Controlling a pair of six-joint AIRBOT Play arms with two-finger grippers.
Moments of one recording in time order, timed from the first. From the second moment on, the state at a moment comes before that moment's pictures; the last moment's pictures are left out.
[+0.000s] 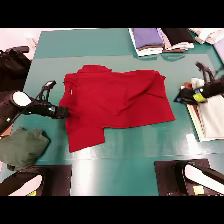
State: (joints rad) left arm -0.09 -1.07 0.80 1.12 -1.03 -1.39; right arm -0.31 -1.14 1.00 -1.20 1.35 1.43
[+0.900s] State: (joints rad) left arm -0.09 -1.02 0.91 1.12 -1.03 -1.43; right arm -0.29 -1.25 0.84 -0.98 1.11 1.30
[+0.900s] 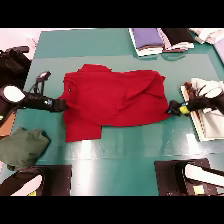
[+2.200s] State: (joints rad) left arm -0.09 -0.97 1.73 1.41 -1.24 -1.53; right arm -0.37 -1.03 1.82 -1.05 1.43 1.40
